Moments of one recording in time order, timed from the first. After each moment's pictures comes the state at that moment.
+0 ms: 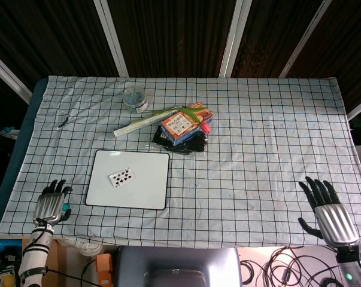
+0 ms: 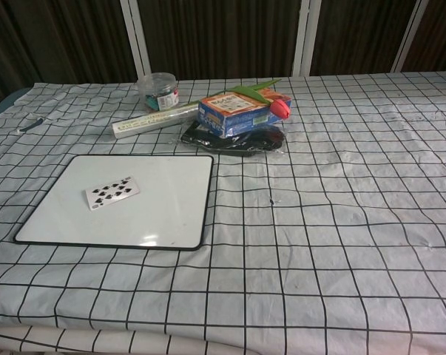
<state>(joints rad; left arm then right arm) -0.41 -1.39 0.01 -1.60 0.91 1.25 0.52 0.07 -1.12 -0.03 -1.61 -1.62 1.46 -0.11</state>
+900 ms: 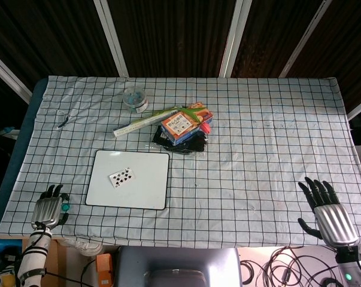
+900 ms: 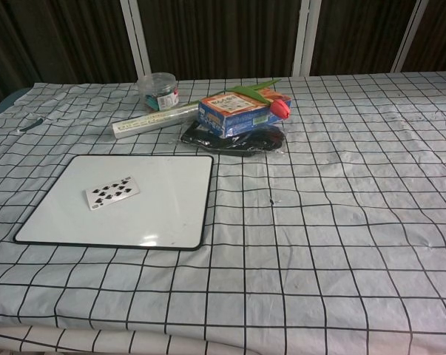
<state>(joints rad) -0.37 -1.43 -0.01 -1.50 0.93 1.18 0.50 0.07 -1.12 -0.03 -1.60 -1.62 1.46 -0.12</state>
